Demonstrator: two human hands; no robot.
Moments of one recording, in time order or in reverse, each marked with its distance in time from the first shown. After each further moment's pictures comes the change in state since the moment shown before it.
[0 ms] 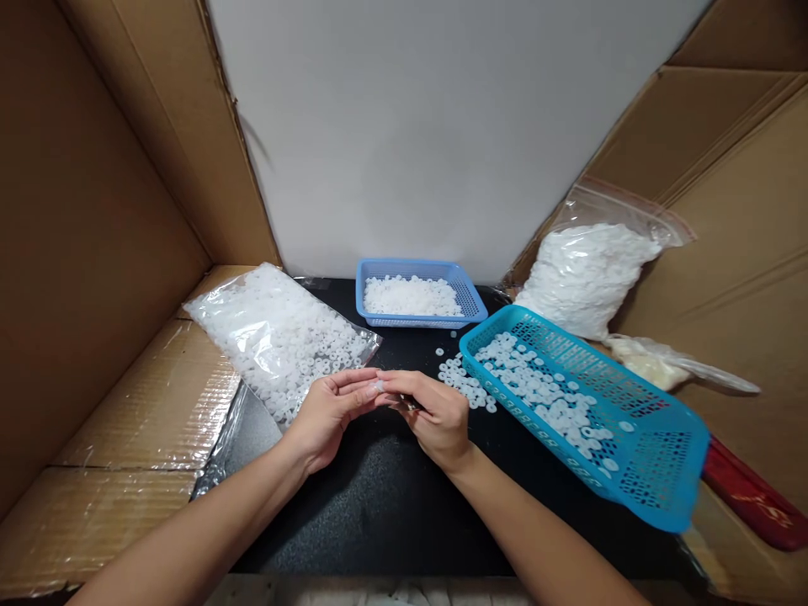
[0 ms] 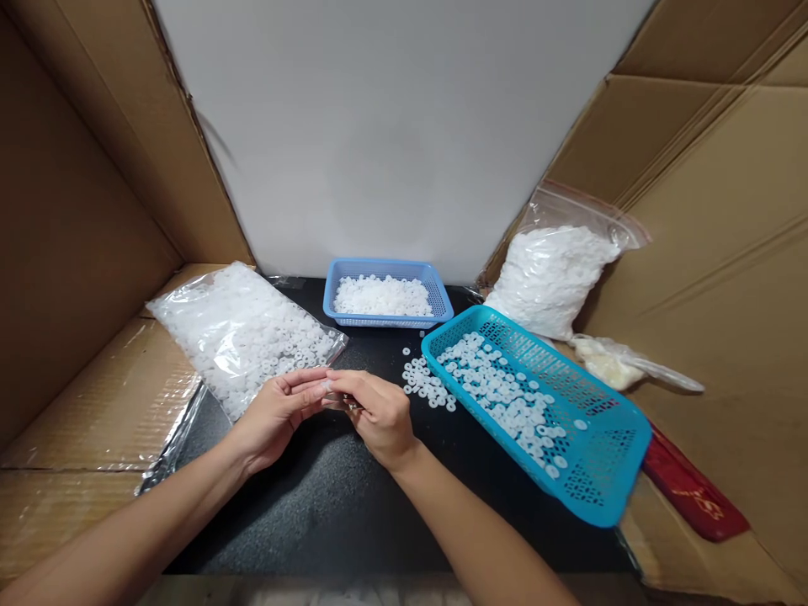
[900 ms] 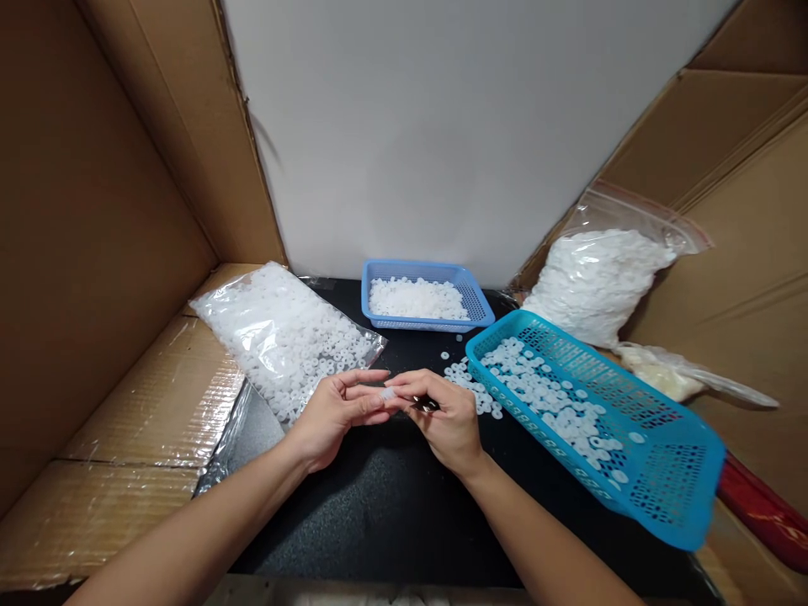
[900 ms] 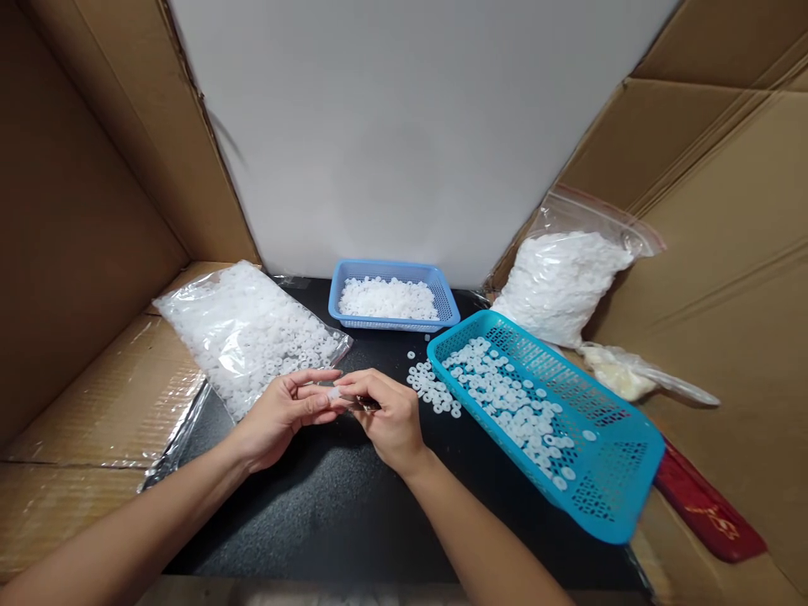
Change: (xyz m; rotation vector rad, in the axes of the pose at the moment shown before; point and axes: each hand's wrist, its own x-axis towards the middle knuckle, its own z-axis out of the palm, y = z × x) left_hand -0.001 0.005 -0.003 0.048 -0.045 -0.060; right_hand 0.003 0.000 -0.004 0.109 0.004 0.112
